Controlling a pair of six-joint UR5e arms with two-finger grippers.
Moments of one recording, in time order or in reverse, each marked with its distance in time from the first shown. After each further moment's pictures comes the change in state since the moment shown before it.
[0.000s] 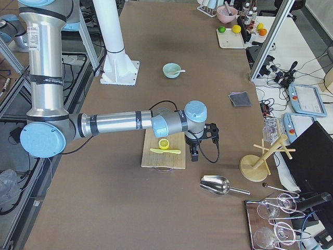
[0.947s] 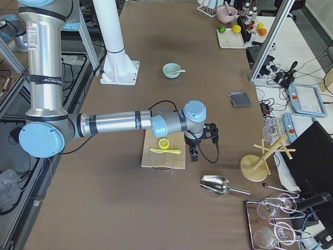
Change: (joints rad) left arm -0.002 0.019 -0.016 0.000 0.013 0.000; right arm 0.006 -0.006 0.004 0.000 -0.001 0.002
